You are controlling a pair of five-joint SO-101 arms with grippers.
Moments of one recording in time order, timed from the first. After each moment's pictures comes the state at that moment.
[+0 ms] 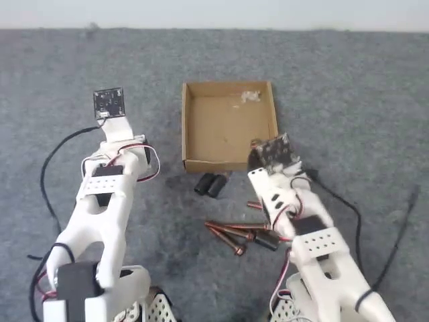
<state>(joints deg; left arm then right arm) -11.2 -14.2 57.5 18.7 9.5 -18.8 -47.3 77.2 11.0 11.8</state>
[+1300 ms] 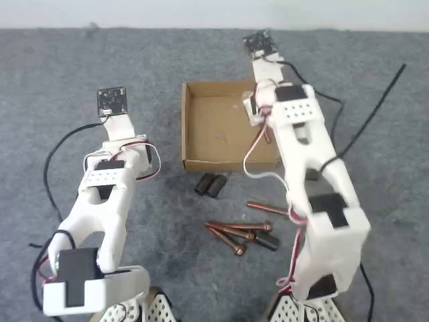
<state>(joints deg) -11.1 -8.1 54.0 18.9 9.3 -14.2 24.2 -14.9 58.5 9.9</state>
